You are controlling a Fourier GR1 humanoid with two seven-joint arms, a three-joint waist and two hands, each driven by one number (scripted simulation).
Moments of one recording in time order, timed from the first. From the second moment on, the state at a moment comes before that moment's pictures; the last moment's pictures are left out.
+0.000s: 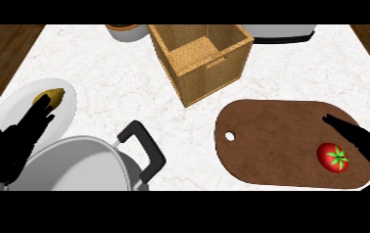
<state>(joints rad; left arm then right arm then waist) 0.09 0.57 -0.07 -1.68 0.29 0.16 0.35 0.12 -0.94 0.25 -1.72 0.28 0.16 0.17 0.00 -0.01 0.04</state>
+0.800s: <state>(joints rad) 0.15 0.61 -0.07 -1.68 0.31 0.15 0.33 0.06 -0.91 0.31 -1.65 0.46 0.08 0.08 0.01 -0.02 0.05</state>
